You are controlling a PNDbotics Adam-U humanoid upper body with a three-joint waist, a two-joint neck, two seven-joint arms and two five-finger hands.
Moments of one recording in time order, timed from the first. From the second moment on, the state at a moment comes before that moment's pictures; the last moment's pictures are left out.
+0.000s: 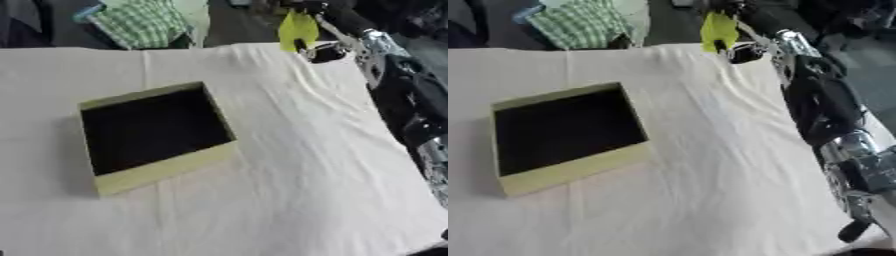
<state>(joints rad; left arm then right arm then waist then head) -0.17 0.26 -0.13 -1.98 0.01 -0.24 -0.60 -1.03 -0.84 -0.09 -0.67 1.02 -0.66 -0.10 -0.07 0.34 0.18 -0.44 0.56</state>
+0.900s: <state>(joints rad) -0.16 0.27 -0.12 -1.98 0.06 -0.21 -0.59 -1.04 -0.72 0.13 -1.02 0.82 -0.85 0.08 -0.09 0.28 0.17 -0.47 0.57</state>
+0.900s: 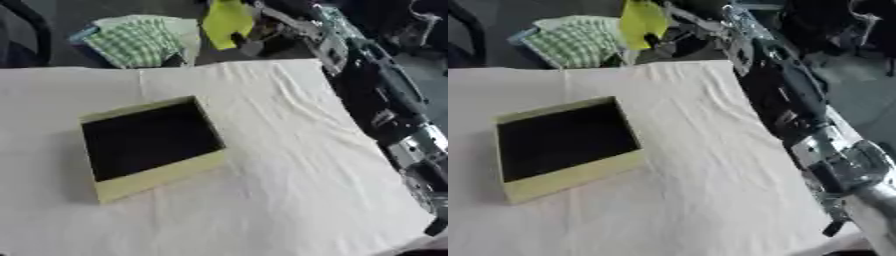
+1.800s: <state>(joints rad) -0.16 0.27 -0.12 -1.98 0.07 -0.21 -0.60 -0.99 -0.59 0.33 -1.18 0.75 -0.86 0.30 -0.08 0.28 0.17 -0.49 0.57</state>
